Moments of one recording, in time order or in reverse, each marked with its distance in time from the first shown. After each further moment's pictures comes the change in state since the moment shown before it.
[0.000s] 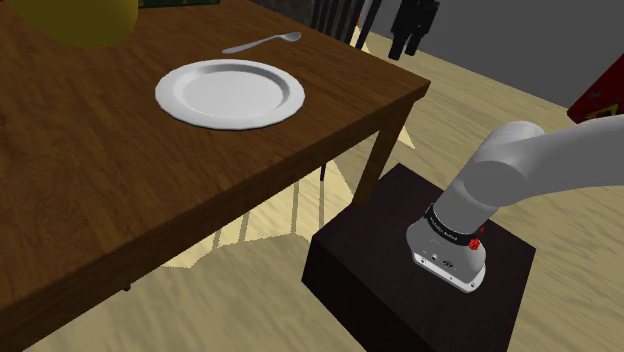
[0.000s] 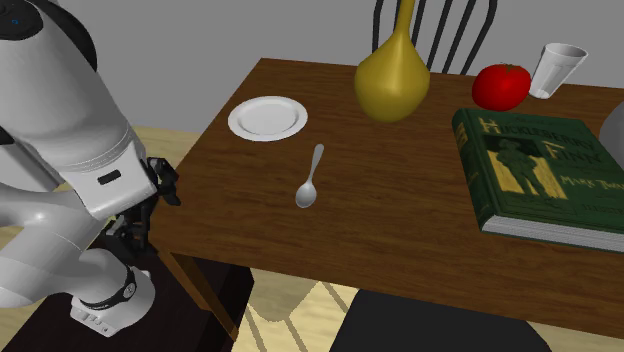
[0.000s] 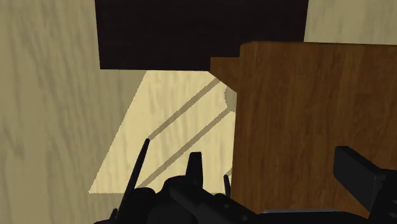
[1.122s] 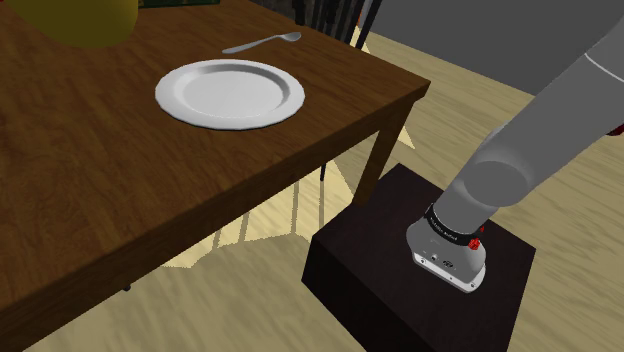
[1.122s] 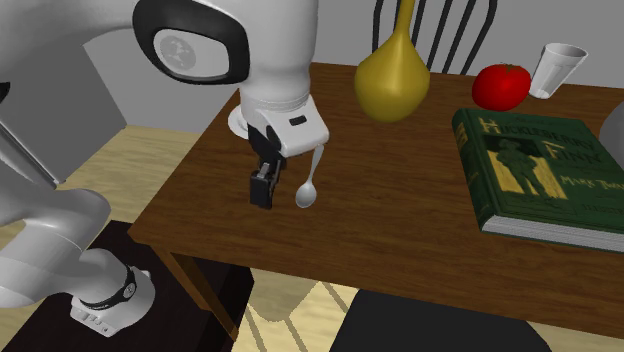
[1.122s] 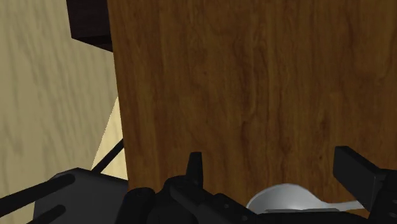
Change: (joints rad) arm 0.021 0.652 0.191 0.609 0.019 -0.048 0.310
